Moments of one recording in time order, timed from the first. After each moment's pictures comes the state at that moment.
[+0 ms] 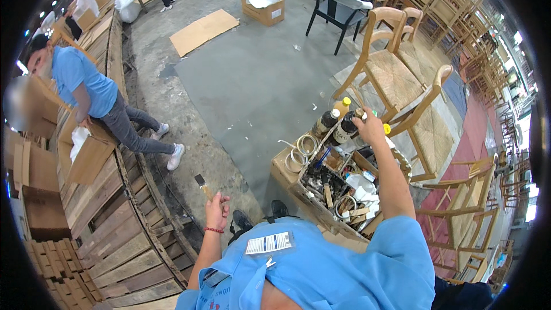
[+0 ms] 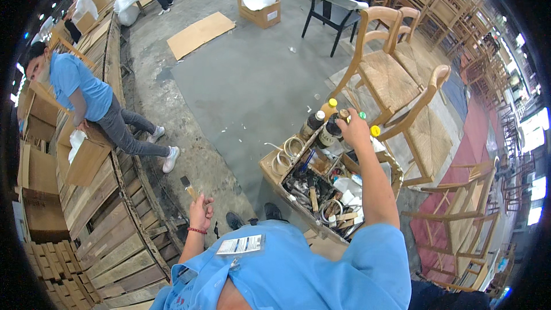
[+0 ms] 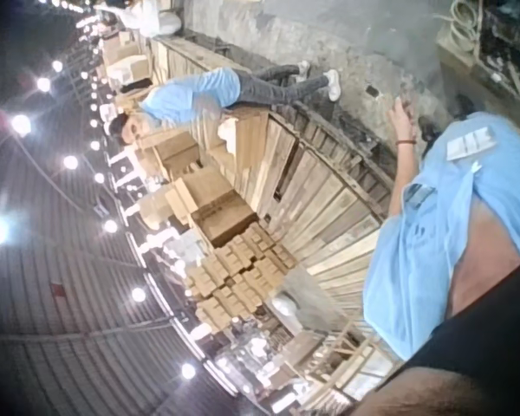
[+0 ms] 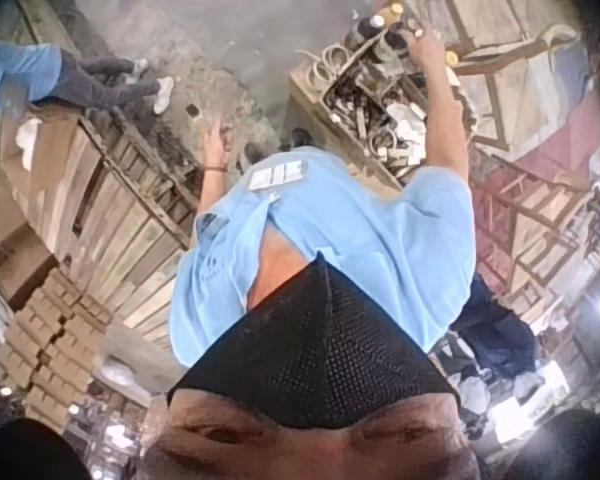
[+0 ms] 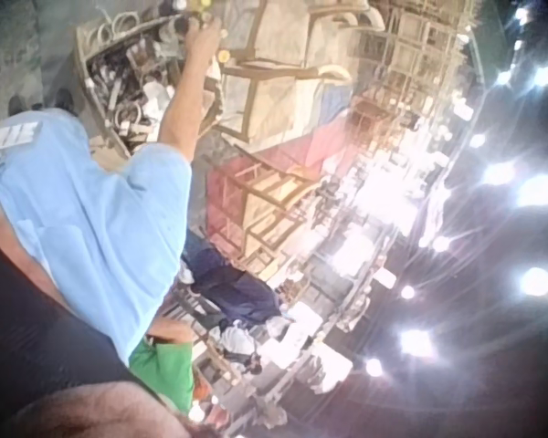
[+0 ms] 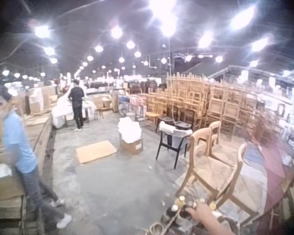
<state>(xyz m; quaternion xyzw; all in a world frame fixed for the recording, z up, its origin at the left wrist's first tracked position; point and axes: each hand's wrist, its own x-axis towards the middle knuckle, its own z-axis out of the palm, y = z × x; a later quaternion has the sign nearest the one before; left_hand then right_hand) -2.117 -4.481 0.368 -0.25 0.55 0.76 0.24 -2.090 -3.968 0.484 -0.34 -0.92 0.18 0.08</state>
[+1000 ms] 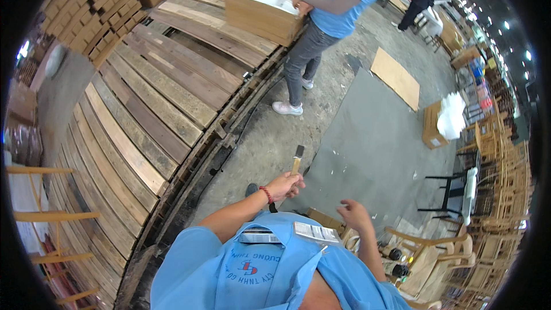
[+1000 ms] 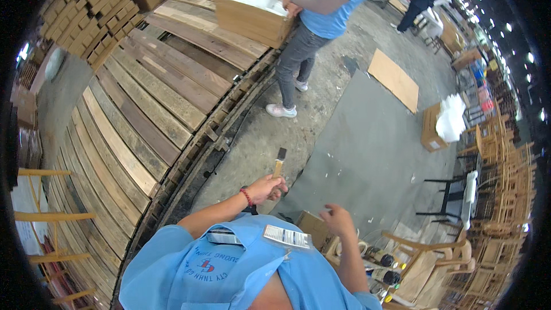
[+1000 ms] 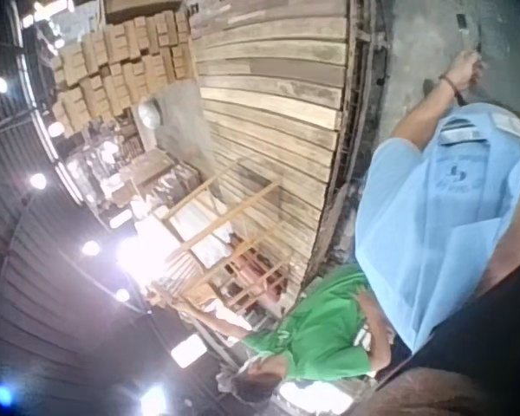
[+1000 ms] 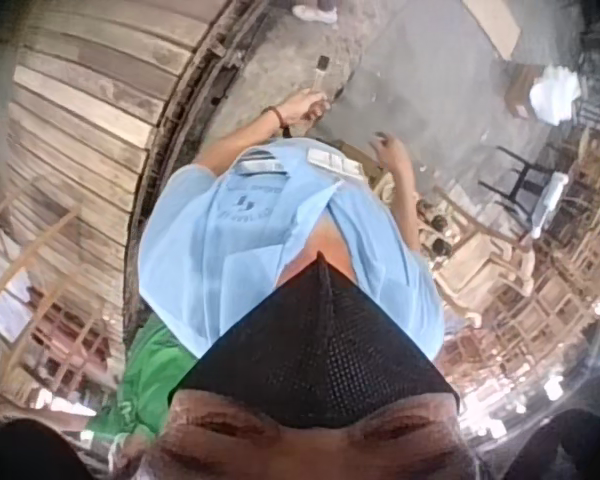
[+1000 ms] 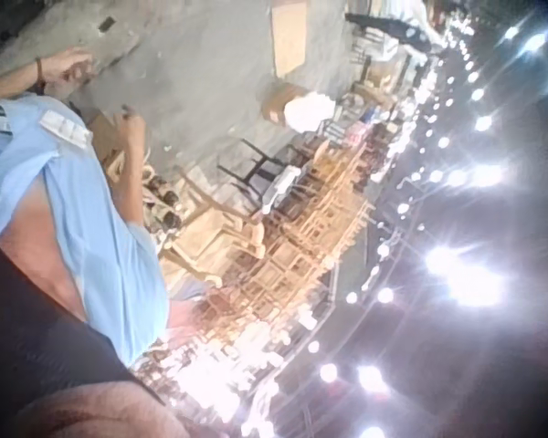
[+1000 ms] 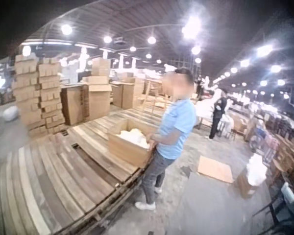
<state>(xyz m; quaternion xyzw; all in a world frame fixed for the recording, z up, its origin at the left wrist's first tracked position) -2.126 -4.607 0.357 -0.26 0.39 0.86 0.20 -2.213 -4.344 0.467 0.10 -0.91 0.18 -0.35</state>
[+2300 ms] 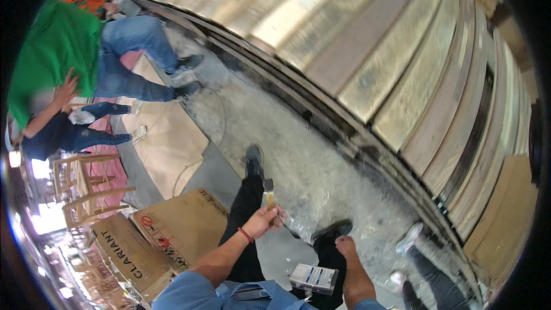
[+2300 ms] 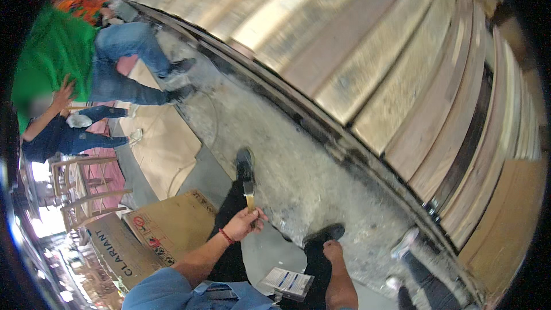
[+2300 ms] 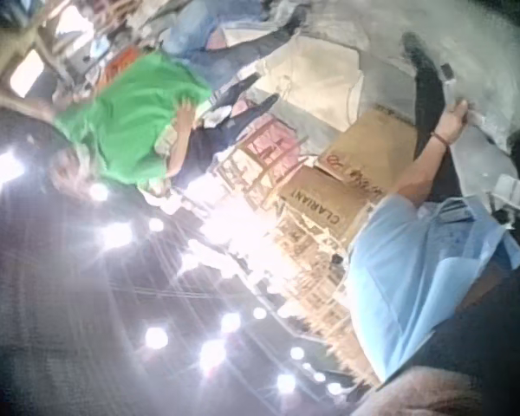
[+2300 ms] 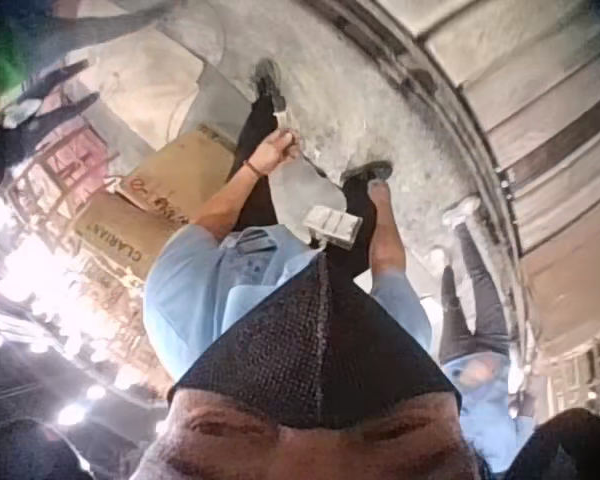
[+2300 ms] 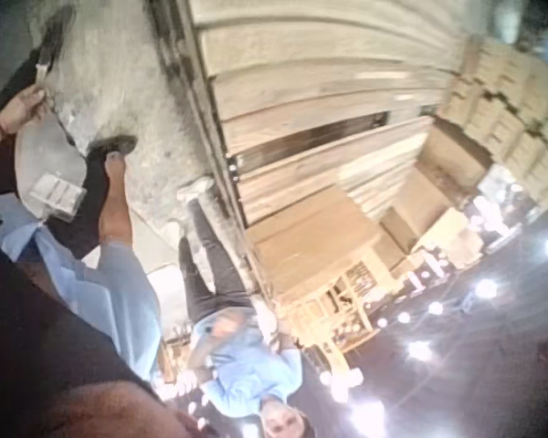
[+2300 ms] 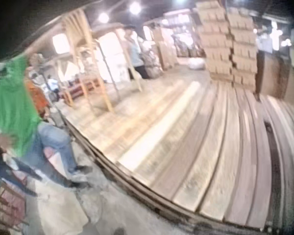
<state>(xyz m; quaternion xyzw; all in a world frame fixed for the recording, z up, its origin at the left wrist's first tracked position) -2.160 -4.542 0.131 -0.54 -0.09 0.66 -0.52 -2.551 -4.650 -0.082 0.70 -0.48 -0.31 -0.43</state>
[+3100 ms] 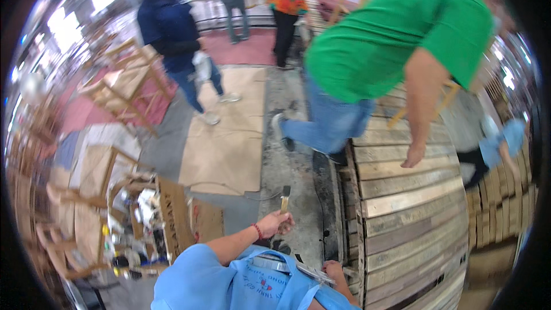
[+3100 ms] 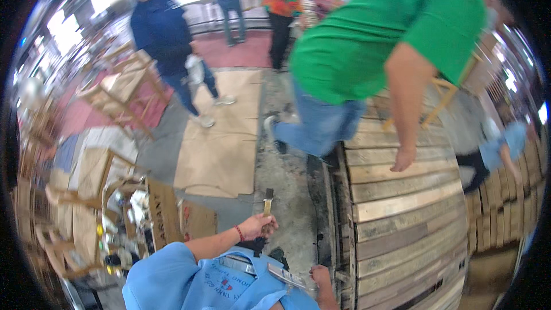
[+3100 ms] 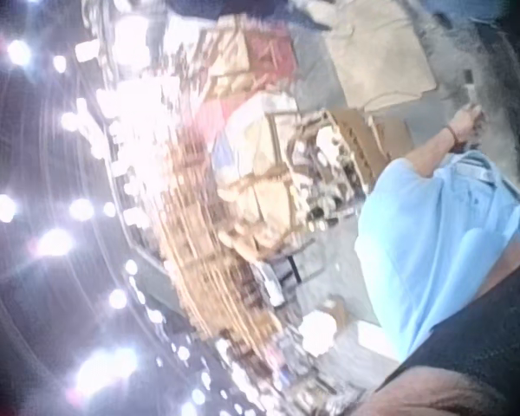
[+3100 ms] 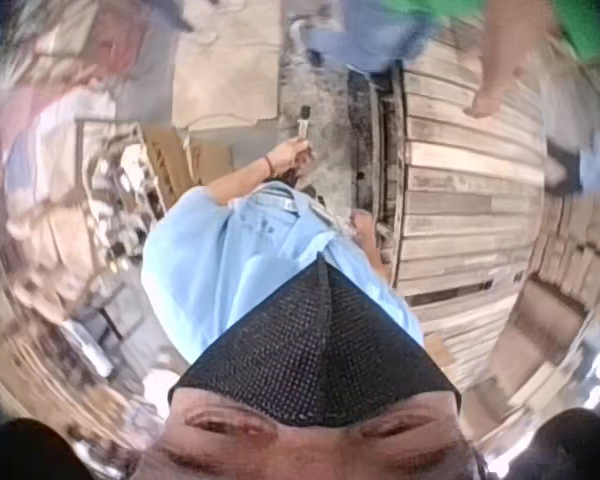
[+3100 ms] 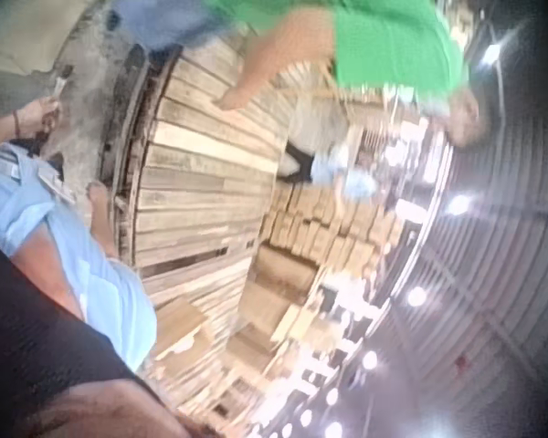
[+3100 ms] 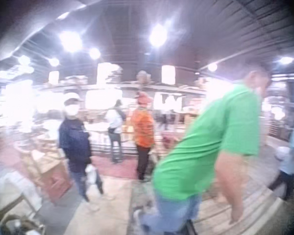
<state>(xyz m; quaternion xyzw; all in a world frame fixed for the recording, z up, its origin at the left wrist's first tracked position) -1.922 -4.461 0.334 -0.43 -0.13 0.46 -0.76 -2.122 -4.767 0.254 0.68 -0.44 -0.29 -0.52</state>
